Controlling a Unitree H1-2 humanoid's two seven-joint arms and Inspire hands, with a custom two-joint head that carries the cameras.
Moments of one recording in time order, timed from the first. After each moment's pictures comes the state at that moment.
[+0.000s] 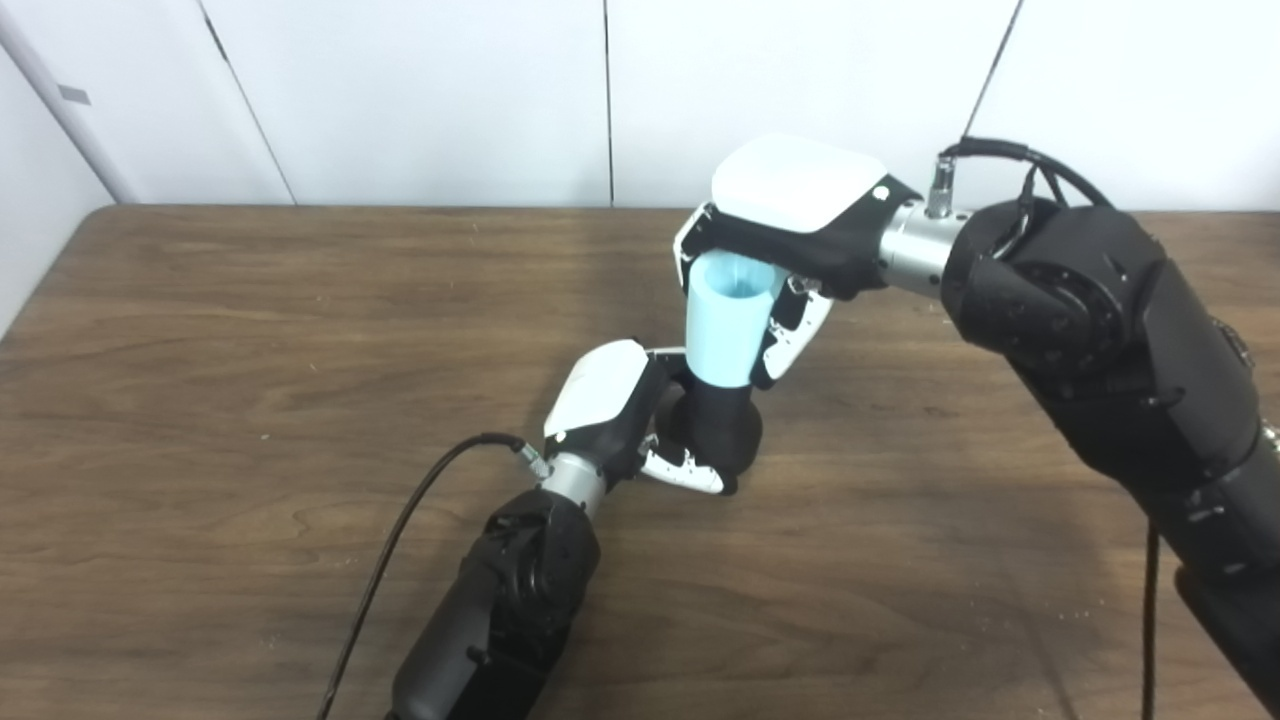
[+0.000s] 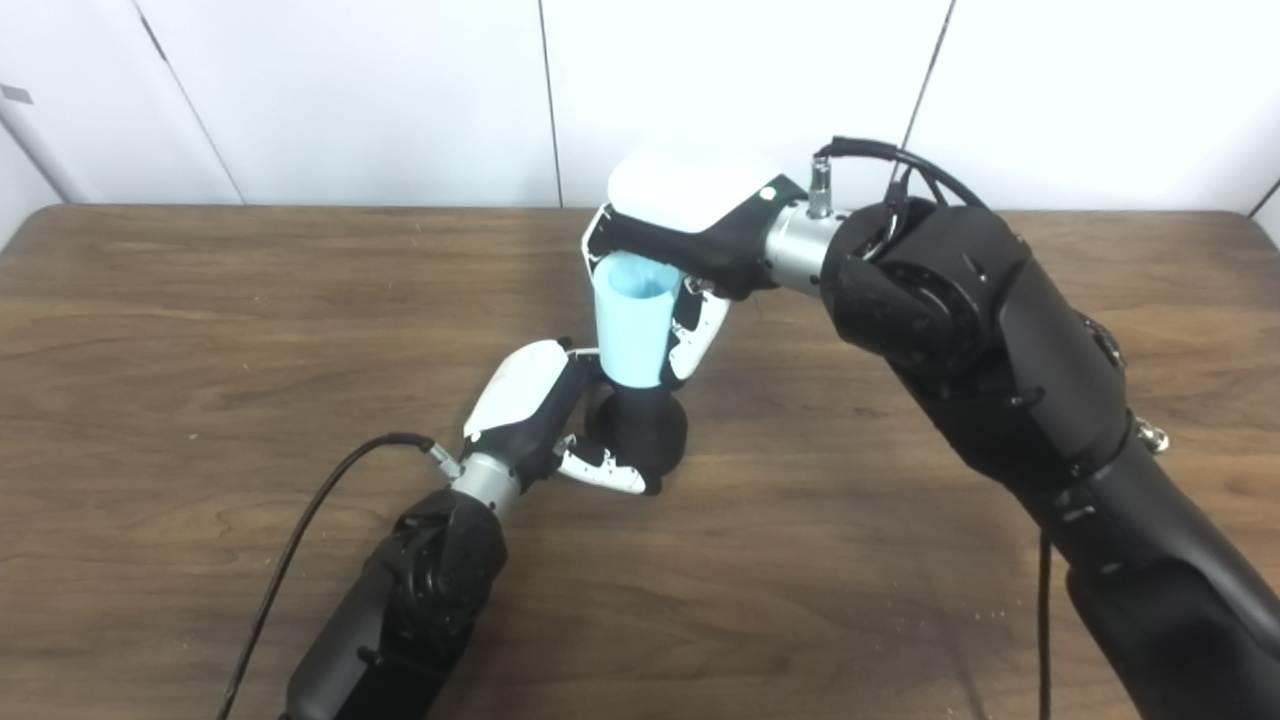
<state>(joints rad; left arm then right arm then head) -0.24 0.05 -0.45 -0.11 0.82 0.41 -0.22 -0.78 -0.45 0.44 -0.36 -0.71 0.12 0.86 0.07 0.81</state>
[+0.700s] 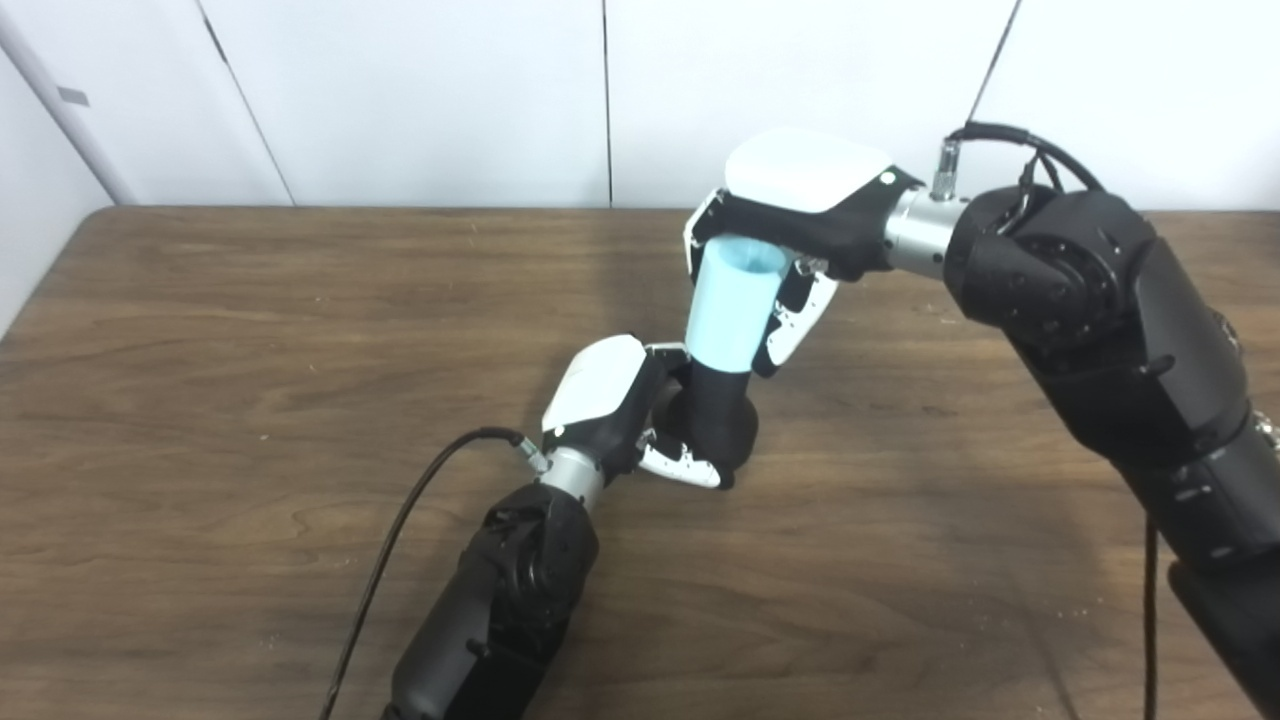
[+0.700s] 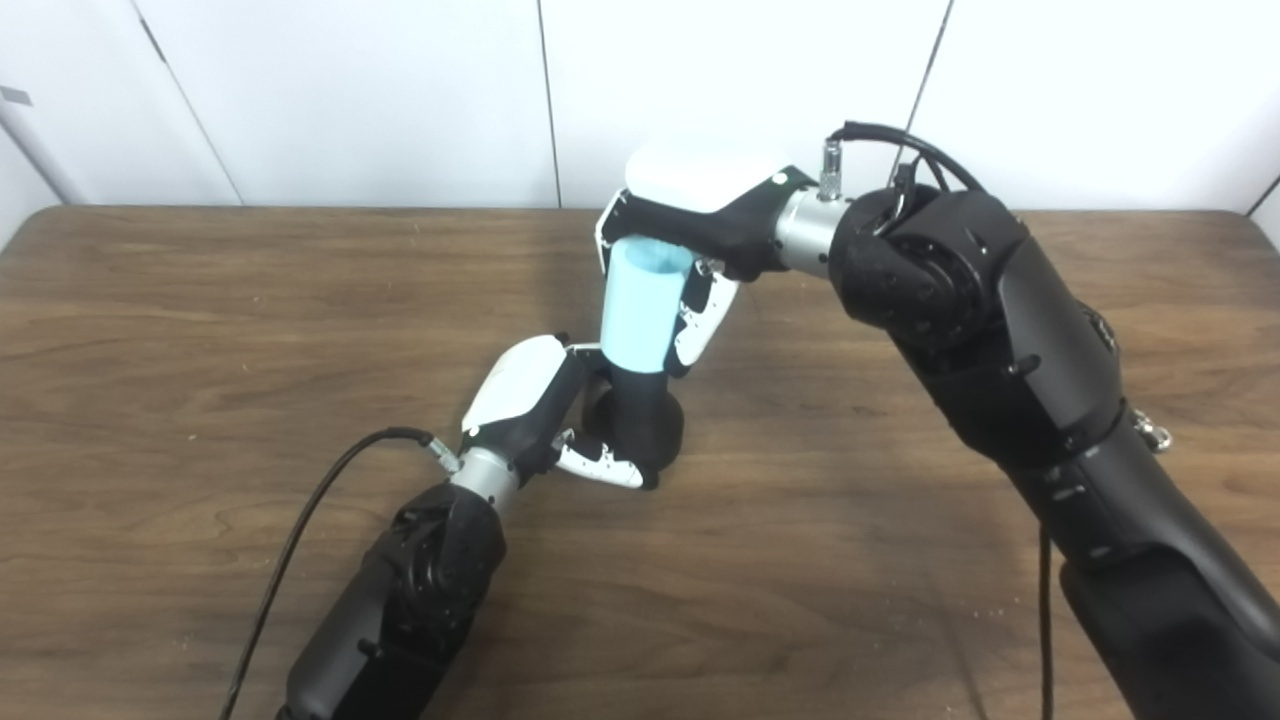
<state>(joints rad) -0.25 0.06 -0.45 -0.09 0.83 0.41 -0.22 -0.78 -0.44 0.40 -0.23 -0.66 0.13 0.83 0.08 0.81</state>
